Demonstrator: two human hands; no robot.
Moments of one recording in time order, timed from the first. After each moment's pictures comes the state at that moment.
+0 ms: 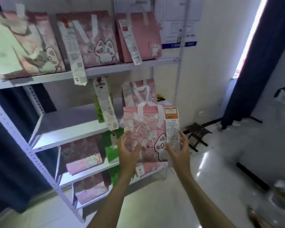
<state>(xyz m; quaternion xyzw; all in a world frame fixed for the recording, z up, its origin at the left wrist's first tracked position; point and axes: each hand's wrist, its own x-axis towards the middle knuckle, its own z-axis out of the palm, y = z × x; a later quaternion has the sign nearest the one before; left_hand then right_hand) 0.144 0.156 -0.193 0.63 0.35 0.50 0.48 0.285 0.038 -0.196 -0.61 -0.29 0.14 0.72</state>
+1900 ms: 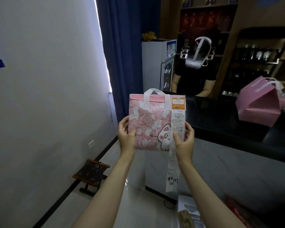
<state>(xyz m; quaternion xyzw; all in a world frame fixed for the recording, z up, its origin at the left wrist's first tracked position) 1.166 -0.027 -0.145 0.59 0.13 0.28 0.74 1.187 -0.215 -0.172 -0.65 -0.01 -0.19 0.74</state>
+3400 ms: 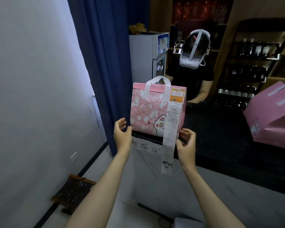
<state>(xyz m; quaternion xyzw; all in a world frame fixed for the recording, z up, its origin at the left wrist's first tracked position) 1.420 -0.017 -0.184 0.68 0.18 0.29 0.65 1.404 -0.242 -0.206 -0.70 0.01 -0.18 0.69</state>
